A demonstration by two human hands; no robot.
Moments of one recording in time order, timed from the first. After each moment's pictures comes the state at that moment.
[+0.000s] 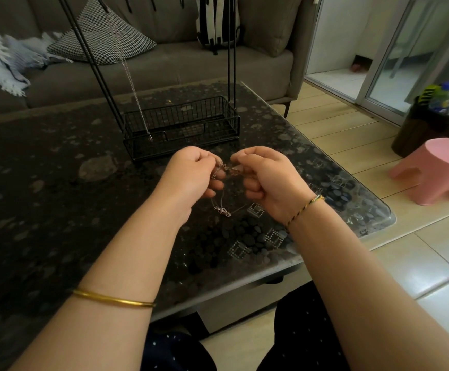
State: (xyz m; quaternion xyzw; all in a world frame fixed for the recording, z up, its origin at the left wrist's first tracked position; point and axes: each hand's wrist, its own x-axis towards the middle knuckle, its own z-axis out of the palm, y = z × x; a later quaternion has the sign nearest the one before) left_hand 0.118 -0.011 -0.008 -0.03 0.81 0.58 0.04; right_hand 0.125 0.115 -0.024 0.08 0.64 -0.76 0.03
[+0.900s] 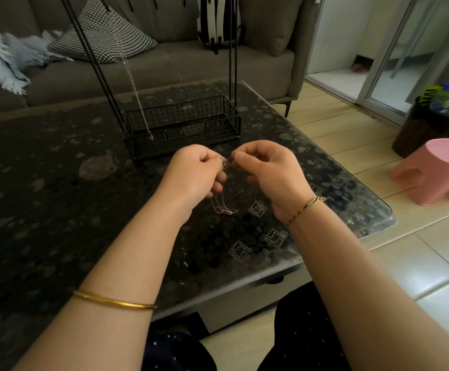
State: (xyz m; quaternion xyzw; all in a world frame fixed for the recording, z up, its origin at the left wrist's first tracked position) left_hand 0.124 -0.010 -0.003 0.01 0.85 0.52 0.03; right_hand 0.127 0.114 -0.027 0.03 0.74 -0.66 -0.10
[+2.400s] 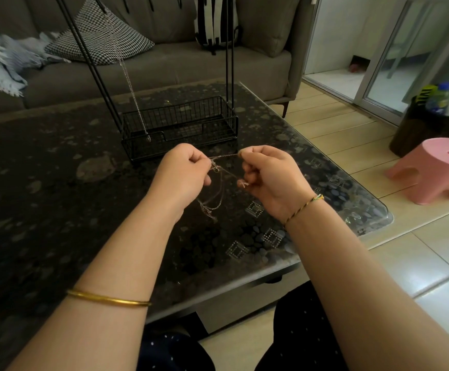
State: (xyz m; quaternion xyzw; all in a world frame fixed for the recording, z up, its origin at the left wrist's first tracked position) left_hand 0.116 -0.016 -0.009 -0.01 0.87 0.49 0.00; right_hand 0.124 0.115 -0.022 0.11 0.60 -0.79 0.00
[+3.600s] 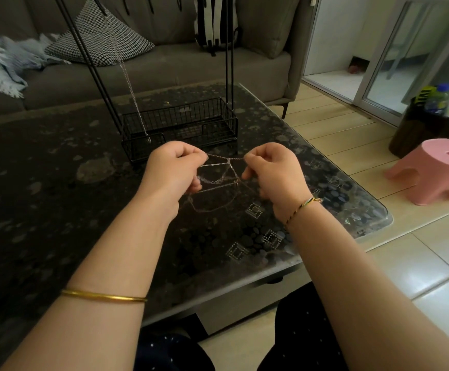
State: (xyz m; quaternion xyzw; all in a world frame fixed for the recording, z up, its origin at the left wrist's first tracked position) left_hand 0.112 -0.022 -0.004 -0.08 0.80 0.60 -0.01; right_hand 0.125 0.121 -0.023 0.11 0.77 -0.62 -0.09
